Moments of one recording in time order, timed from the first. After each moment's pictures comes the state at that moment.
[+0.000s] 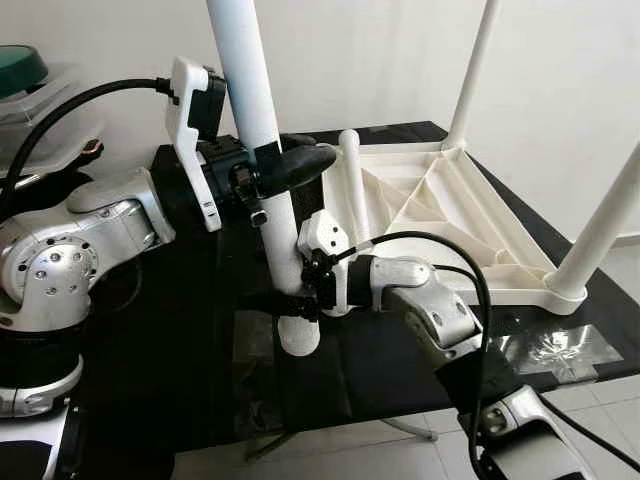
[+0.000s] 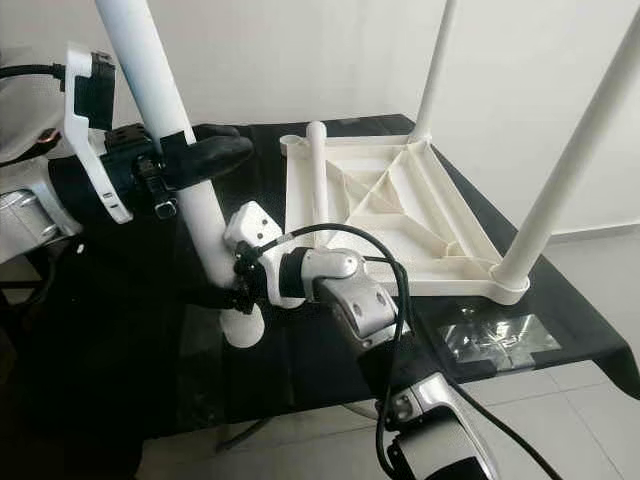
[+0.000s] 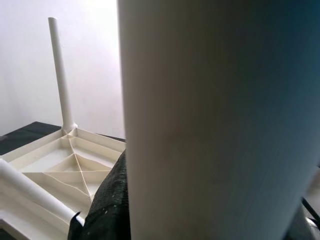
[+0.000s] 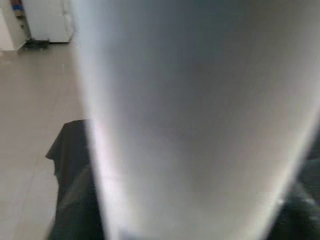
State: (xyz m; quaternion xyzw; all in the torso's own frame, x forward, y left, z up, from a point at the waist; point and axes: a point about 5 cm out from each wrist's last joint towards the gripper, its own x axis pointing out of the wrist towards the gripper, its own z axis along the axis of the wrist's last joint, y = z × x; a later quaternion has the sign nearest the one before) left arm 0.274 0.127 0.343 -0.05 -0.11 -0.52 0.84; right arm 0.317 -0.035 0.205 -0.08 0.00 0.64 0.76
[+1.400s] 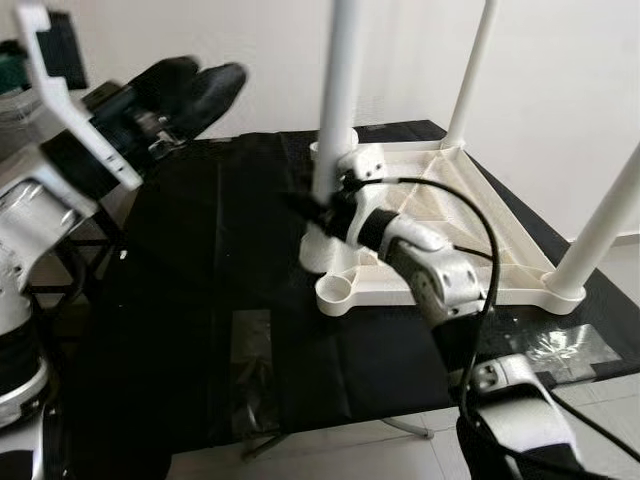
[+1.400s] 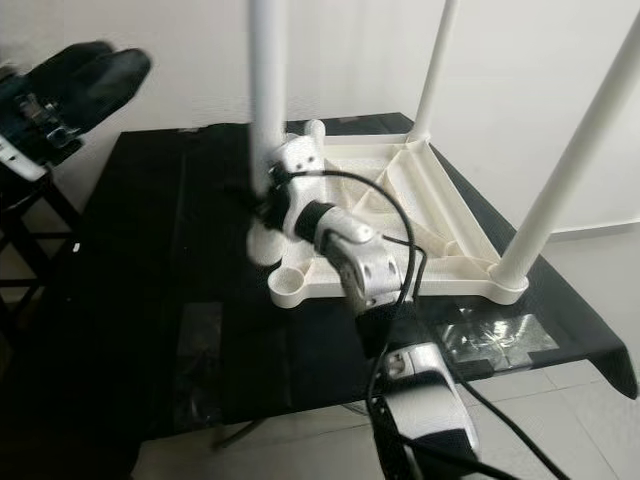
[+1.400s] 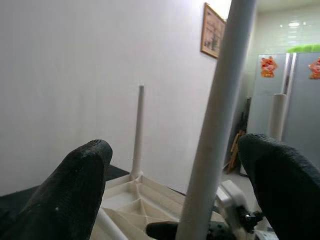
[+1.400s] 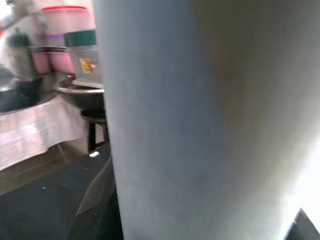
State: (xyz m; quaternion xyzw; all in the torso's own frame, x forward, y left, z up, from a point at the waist) left arm 0.267 0.201 0.363 -0.11 -0.22 -0.37 0.90; right arm 0.373 -0.077 0.243 0.01 -0.07 0.39 0.92
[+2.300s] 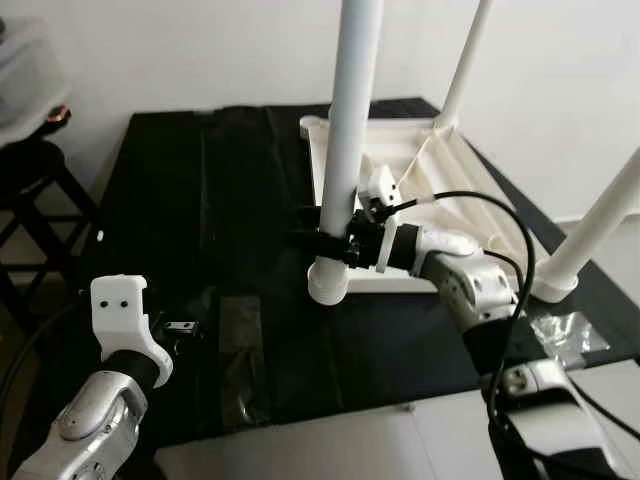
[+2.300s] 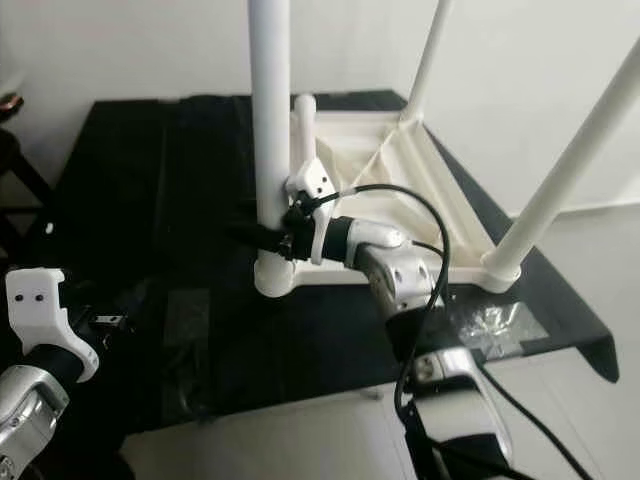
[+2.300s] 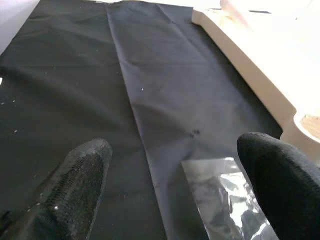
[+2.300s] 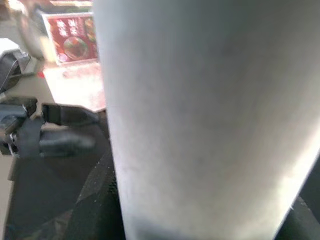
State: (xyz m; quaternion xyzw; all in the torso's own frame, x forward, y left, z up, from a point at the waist) left arm 0.214 0.190 0.180 -0.06 0.00 -0.03 1.00; right arm 0.354 -0.098 0.240 -0.02 -0.06 0.59 0.80
